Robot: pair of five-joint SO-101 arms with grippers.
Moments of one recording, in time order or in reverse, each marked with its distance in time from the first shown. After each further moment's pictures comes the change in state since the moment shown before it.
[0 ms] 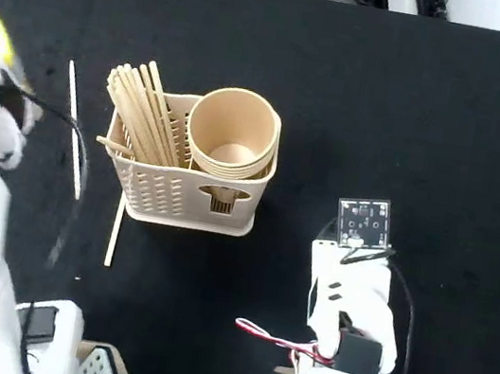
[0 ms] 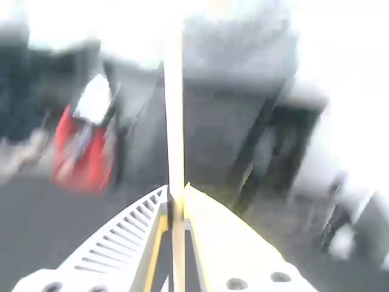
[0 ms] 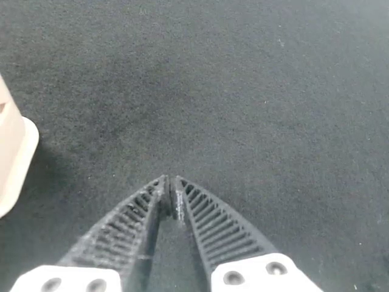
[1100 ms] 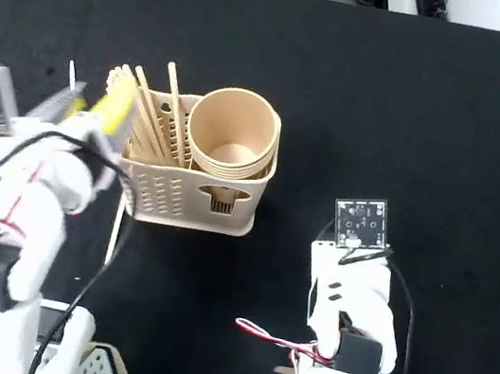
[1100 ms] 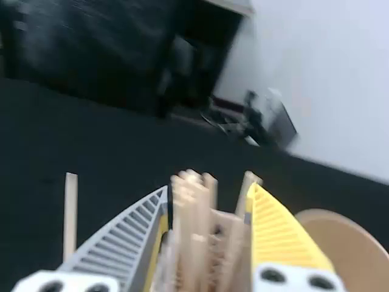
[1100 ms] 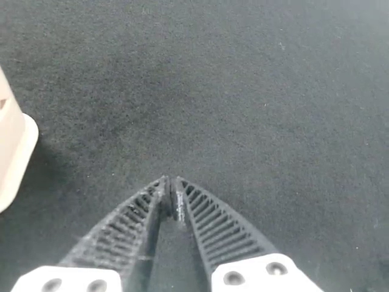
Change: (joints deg) left arm 16.9 -12.8 23.5 2.5 11.9; right arm 0.0 0.0 0.0 0.2 1.8
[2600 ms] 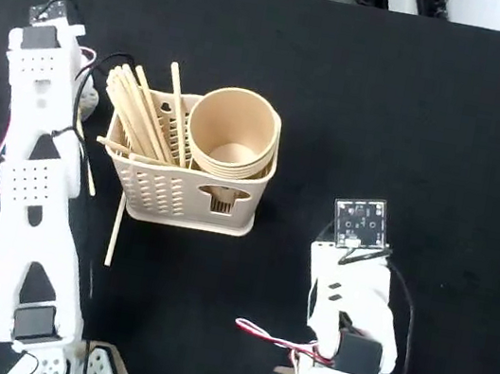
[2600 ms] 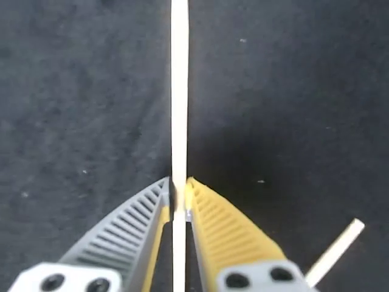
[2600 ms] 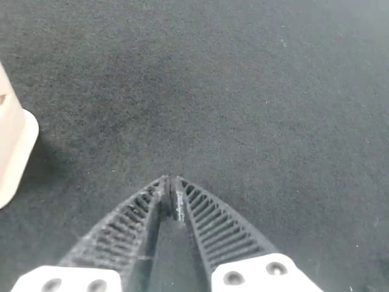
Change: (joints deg) left arm -16.9 143.2 -122.4 46.2 -5.0; right arm 0.0 0.0 0.0 0.4 0.3
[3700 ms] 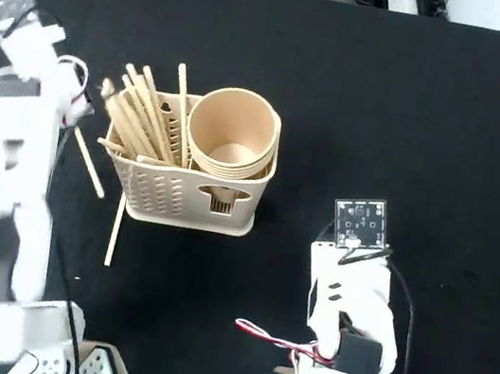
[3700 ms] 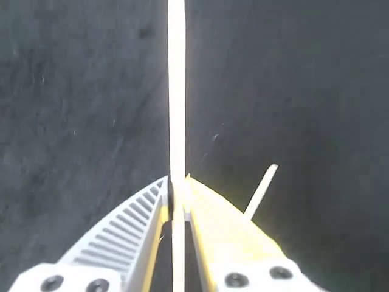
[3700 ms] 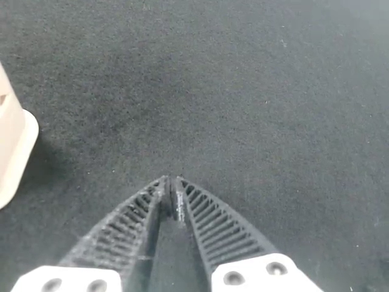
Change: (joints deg) left arm 2.5 -82.8 103.8 -49.8 7.2; right arm 0.0 0.0 0.0 0.0 0.0
